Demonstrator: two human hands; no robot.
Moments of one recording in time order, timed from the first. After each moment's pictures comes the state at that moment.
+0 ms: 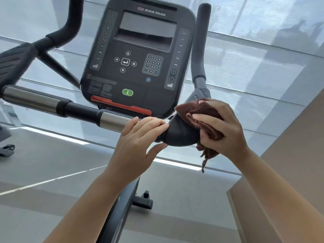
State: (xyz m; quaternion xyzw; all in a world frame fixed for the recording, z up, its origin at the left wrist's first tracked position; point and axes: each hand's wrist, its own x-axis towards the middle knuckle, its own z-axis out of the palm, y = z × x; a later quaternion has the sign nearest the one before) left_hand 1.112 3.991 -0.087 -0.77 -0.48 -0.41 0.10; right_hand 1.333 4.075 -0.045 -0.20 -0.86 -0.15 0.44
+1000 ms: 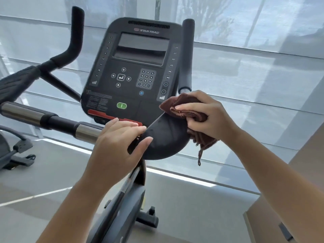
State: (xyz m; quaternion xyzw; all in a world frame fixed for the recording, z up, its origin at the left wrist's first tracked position) left_hand 1.147 3.994 -0.053 -0.70 -0.54 -0.42 0.17; right_hand 1.353 4.126 -0.003 -0.18 -0.90 0.02 0.39
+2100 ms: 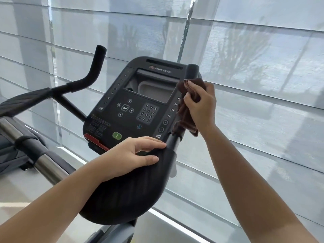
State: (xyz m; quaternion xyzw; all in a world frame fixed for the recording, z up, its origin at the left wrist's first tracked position) left_hand 1.187 4.098 -0.003 -0.66 -0.52 -0.47 -0.27; right_hand 1.311 4.276 0.074 -0.26 -0.76 0.12 0.58
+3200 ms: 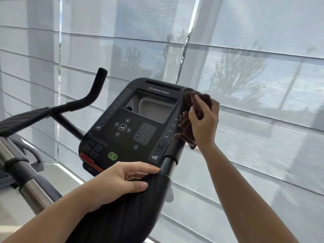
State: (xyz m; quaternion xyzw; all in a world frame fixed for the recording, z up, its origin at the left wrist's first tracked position) left_hand 1.184 4.100 -0.005 -0.62 -0.48 -0.51 -0.36; right_hand 1.312 4.305 0.082 -0.19 -0.72 0.12 0.66
